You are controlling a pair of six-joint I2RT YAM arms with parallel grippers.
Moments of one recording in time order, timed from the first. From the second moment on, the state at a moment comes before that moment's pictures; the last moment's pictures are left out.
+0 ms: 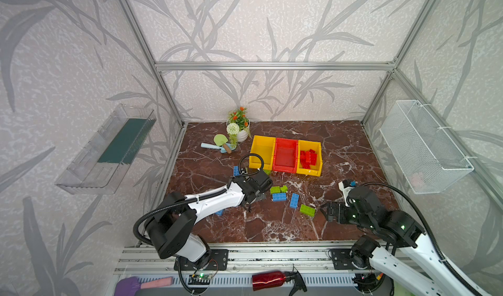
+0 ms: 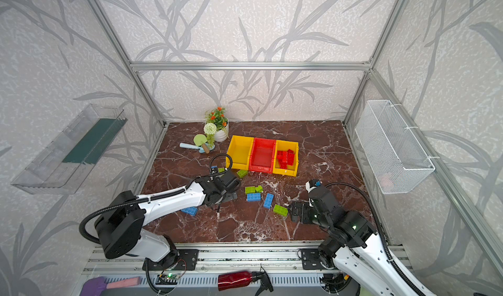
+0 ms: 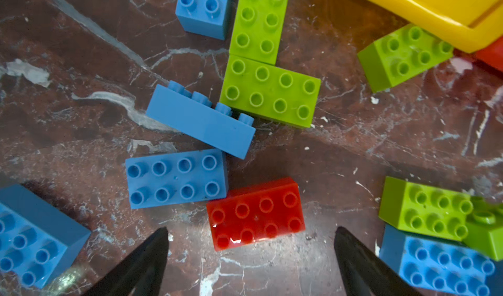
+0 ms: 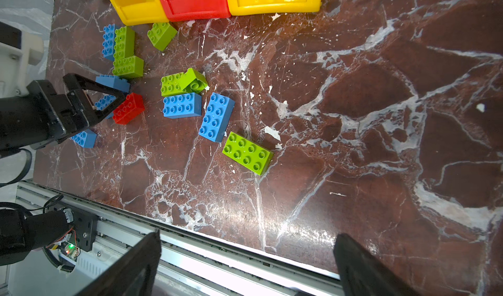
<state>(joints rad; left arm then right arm) -0.80 1.51 0.88 -0.67 -0.38 -1.09 0.65 0.57 0.71 -1.05 -0.01 0.68</state>
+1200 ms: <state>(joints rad) -0.77 1.59 0.84 -0.58 -0.34 -1.16 0.65 0.60 0.71 -0.99 -0.01 0.66</state>
